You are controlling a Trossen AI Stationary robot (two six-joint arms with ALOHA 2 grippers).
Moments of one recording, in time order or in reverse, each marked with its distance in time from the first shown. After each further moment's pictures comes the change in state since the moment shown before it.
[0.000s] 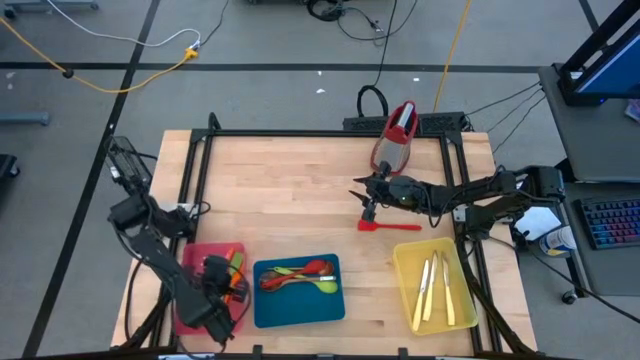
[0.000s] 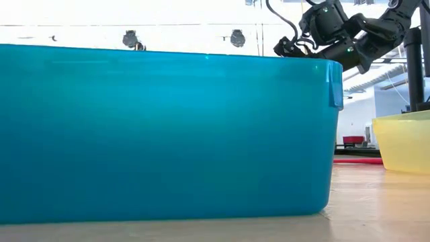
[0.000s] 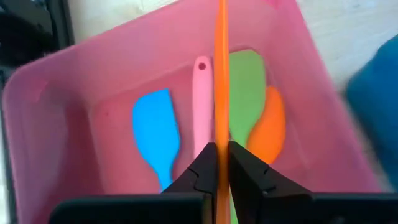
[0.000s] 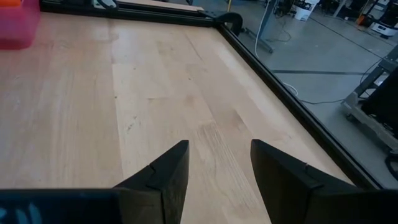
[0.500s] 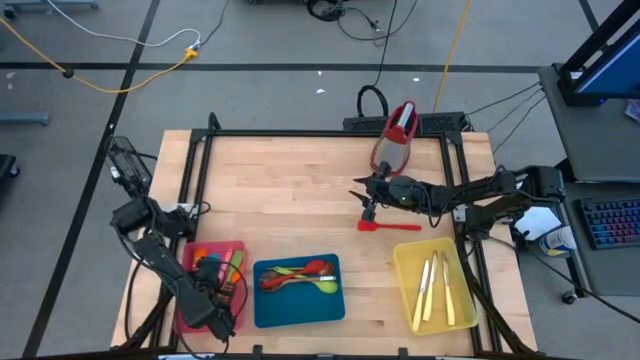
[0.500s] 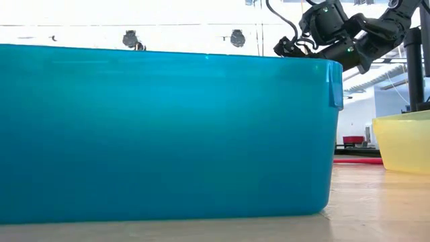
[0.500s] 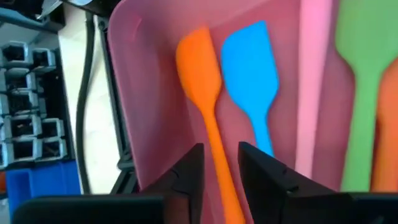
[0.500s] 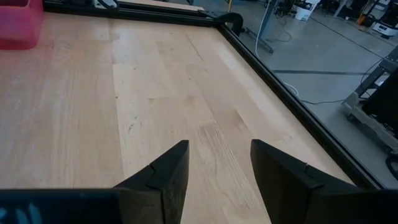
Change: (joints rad) left arm 0.007 0.047 0.000 -0.098 0.348 0.073; right arm 0.001 0.000 0.000 0.000 -0.001 0.001
